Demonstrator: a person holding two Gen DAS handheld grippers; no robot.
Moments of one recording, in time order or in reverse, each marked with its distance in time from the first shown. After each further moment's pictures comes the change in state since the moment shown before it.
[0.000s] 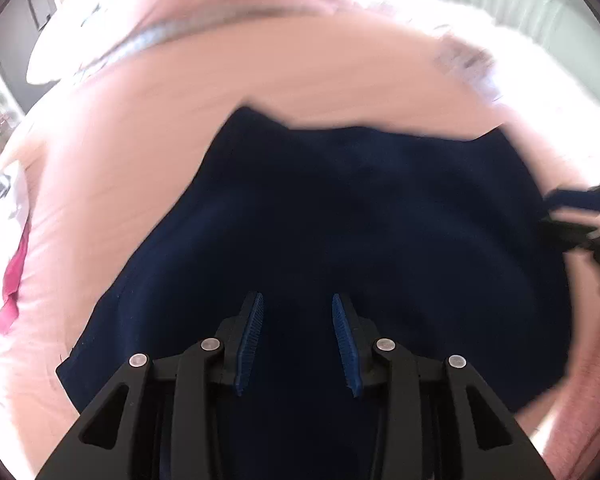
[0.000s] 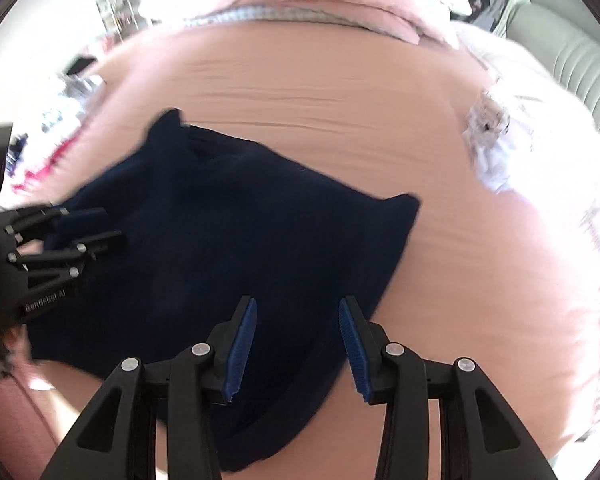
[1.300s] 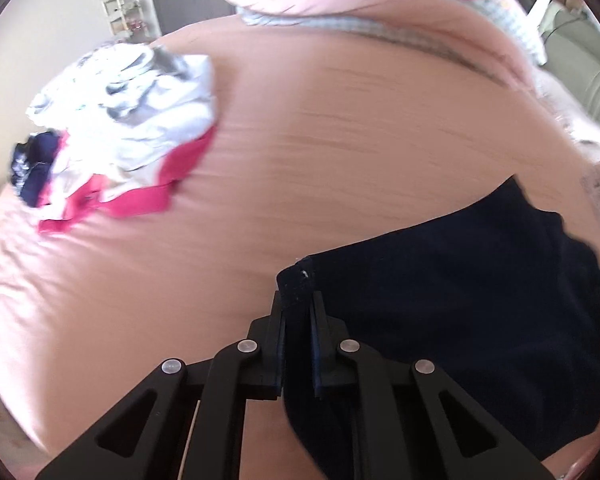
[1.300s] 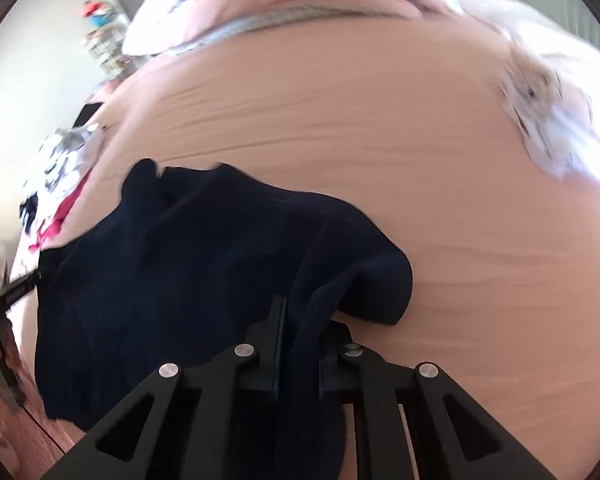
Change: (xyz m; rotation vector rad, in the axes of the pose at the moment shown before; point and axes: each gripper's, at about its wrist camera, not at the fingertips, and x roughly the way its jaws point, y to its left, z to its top) left arm -0.031 0.150 -0.055 -0.475 -0.060 0.222; right arm -0.024 -0.041 -0.029 0.117 -0.066 0.186
